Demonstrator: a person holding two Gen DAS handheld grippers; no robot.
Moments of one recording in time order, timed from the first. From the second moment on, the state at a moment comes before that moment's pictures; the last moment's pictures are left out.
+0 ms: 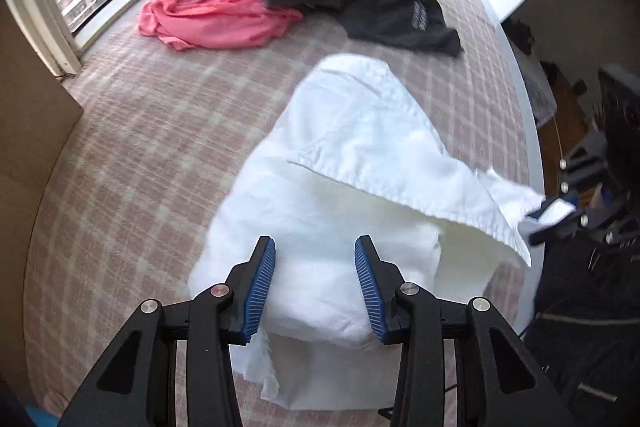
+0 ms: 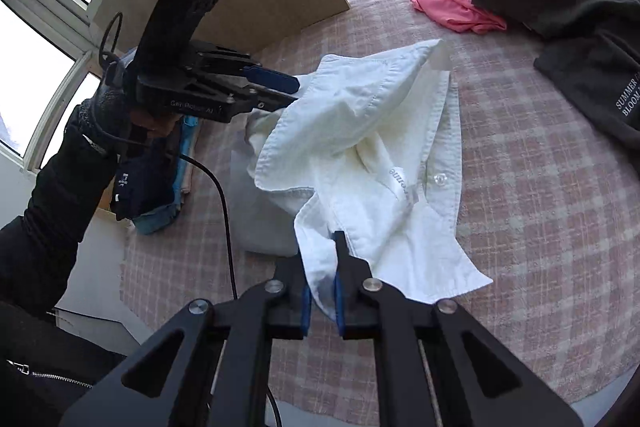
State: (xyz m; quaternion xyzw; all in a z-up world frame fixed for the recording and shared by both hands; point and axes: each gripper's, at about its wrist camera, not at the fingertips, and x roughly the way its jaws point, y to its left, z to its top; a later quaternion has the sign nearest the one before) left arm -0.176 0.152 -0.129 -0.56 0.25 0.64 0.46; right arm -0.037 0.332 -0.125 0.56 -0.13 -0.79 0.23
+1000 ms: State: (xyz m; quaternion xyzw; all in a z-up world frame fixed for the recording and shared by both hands) left arm -0.123 0.159 -0.135 -0.55 0.23 0.68 0.43; right arm -0.091 0.307 -0.164 0.60 -0.02 -0.75 0.28
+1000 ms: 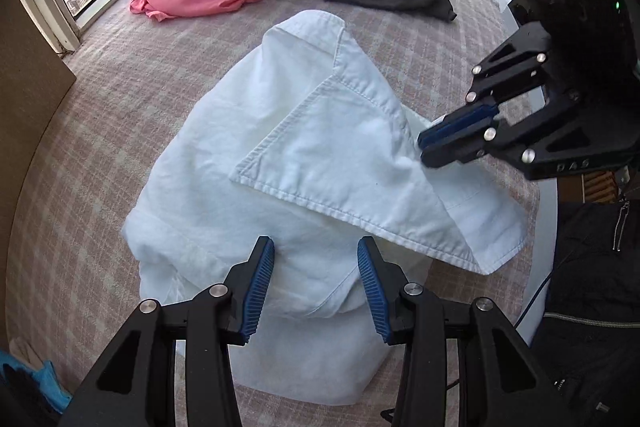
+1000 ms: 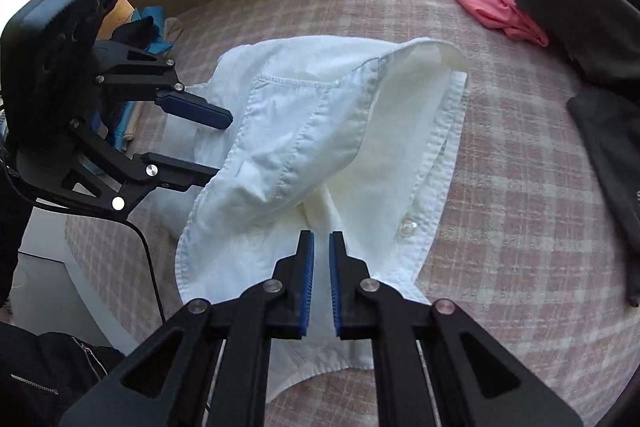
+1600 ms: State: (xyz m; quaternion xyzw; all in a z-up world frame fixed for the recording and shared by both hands) left arm -0.070 0.188 -0.127 -0.57 0.17 0.61 0.52; right arm -0.108 0.394 -0.095 0.52 -0.11 -0.82 0.21
